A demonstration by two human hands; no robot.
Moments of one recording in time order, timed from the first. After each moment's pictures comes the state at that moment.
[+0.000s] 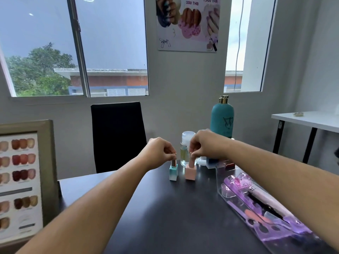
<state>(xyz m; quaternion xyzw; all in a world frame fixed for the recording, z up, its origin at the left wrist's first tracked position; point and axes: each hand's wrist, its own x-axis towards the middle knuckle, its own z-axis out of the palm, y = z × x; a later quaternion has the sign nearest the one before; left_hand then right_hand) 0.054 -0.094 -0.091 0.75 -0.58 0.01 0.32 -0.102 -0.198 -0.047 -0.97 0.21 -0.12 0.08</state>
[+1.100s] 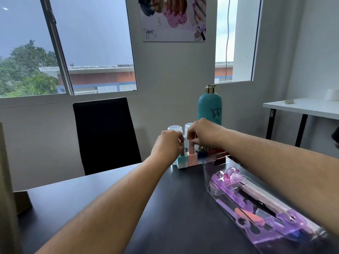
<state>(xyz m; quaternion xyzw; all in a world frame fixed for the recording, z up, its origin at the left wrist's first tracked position) 0.006 -0.165 -0.100 0.76 -0.56 0.11 0.30 -0.106 -0.257 -0.060 -0.96 0.23 -0.15 -0.02</state>
